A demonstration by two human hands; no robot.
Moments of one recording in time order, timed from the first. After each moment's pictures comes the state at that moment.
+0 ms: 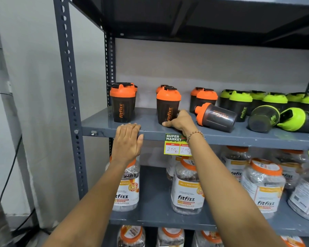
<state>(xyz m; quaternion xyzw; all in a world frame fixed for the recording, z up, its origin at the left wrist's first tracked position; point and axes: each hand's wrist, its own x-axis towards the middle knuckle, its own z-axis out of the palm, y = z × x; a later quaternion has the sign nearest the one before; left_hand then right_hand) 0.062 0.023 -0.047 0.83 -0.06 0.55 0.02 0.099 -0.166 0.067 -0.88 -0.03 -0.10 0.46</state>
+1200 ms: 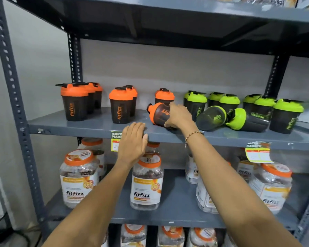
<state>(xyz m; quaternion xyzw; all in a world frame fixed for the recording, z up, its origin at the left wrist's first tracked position) 0.066 -0.170 -0.030 0.87 -0.09 0.47 0.09 0.087 -0.332 0.095 -0.96 -0.10 -0.23 0.09</state>
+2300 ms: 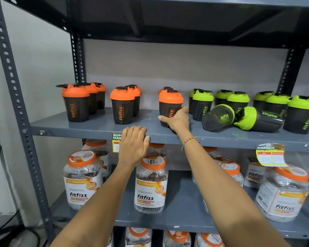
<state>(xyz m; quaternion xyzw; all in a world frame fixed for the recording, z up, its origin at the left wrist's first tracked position) 0.077 -0.168 -0.037 0.84 -0.06 0.54 0.02 0.113 -0.320 0.066 -0.85 -0.03 -0.22 0.47</state>
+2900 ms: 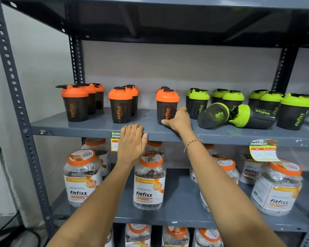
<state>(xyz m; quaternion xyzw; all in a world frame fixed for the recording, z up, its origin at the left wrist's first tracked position) 0.069 -0.173 -0.035 0.86 -0.05 0.51 0.04 0.088 -0.337 0.072 -0.88 -0.03 -0.19 0.42</state>
